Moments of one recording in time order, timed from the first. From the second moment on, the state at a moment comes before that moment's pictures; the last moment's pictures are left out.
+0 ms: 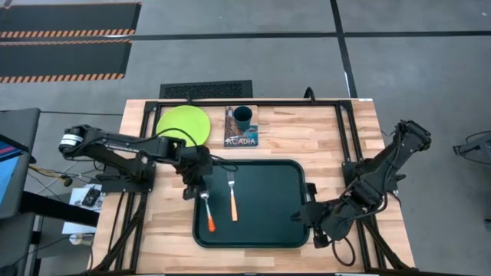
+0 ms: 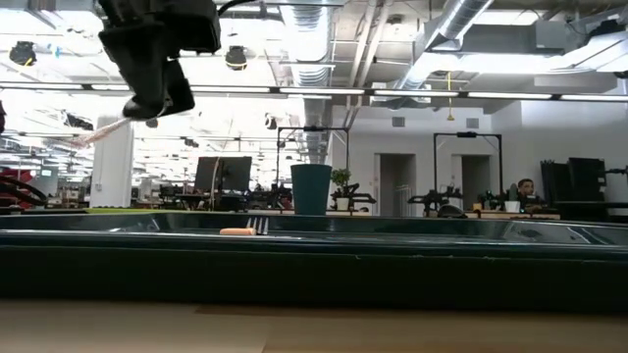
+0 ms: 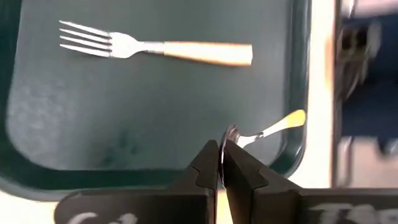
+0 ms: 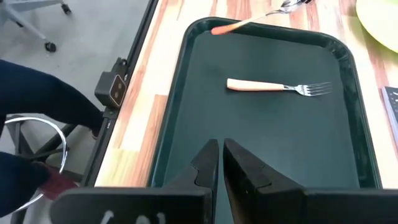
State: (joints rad) left arm -0.03 1.27 0.91 -0.73 0.35 -0.26; right arm 0.76 1.39 1.28 -0.72 0.45 0.45
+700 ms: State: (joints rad) left arm 0.11 1.80 1.35 -1.03 0.30 0.42; right arm 0.76 1.39 1.28 -0.74 0.45 0.50
